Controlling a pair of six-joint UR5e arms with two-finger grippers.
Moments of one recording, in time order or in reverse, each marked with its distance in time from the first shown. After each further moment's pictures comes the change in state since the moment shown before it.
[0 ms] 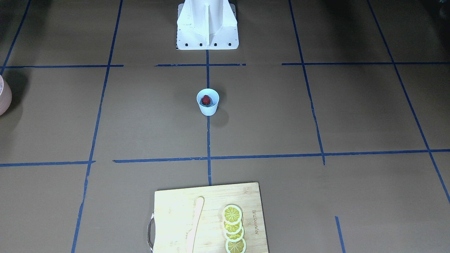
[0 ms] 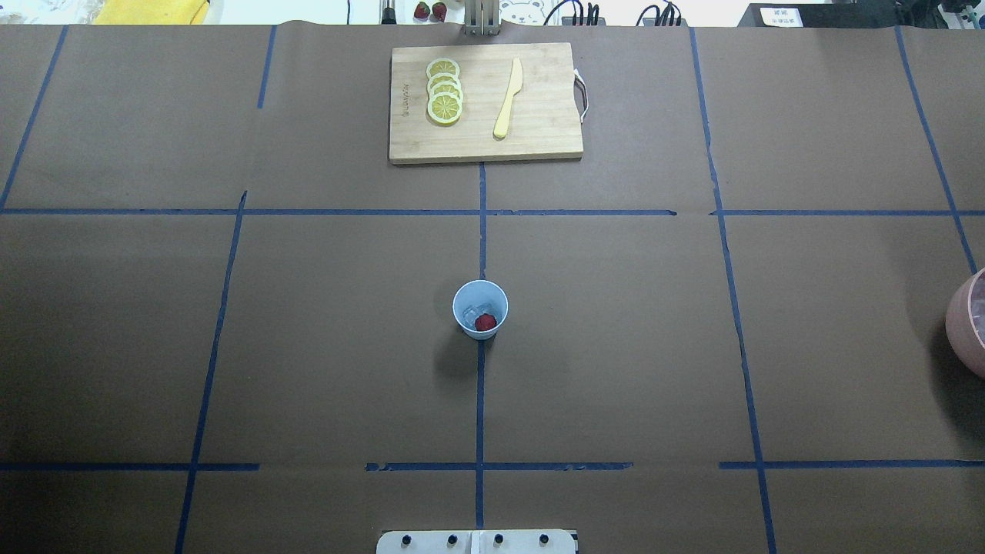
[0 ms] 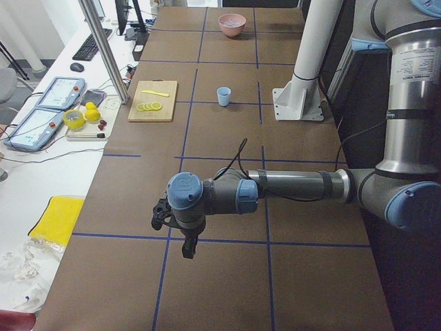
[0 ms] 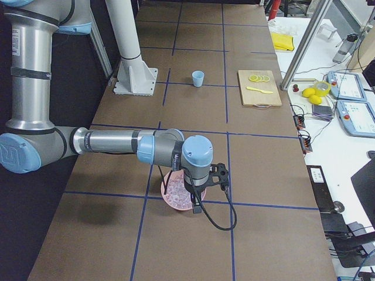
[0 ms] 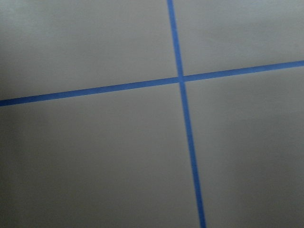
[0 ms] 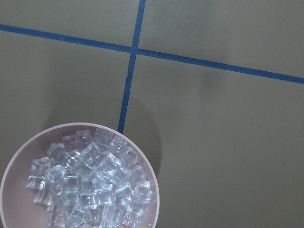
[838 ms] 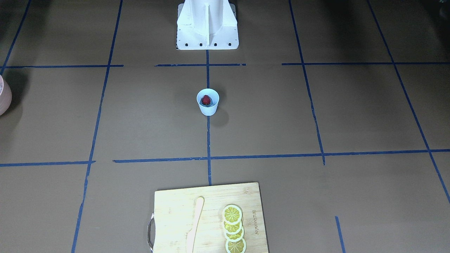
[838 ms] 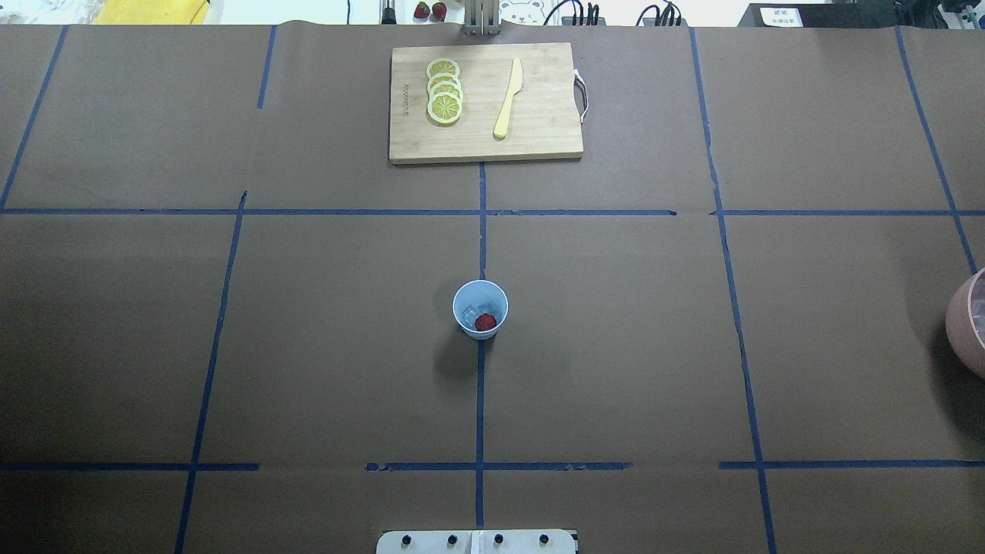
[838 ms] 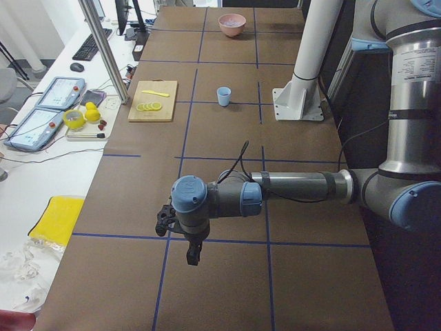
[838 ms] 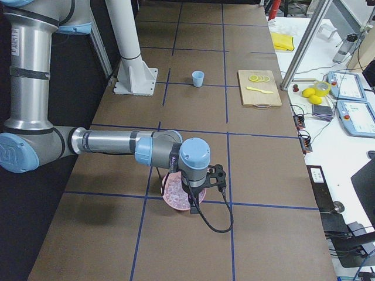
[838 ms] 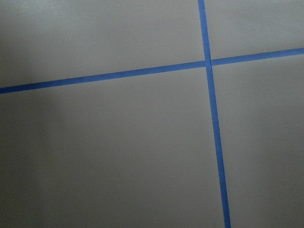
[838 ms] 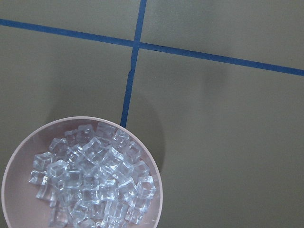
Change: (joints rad) left arm 0.001 0.023 0.001 0.000 0.015 -0.004; right arm 0.000 -0.017 0.000 0.000 0.017 -0.001
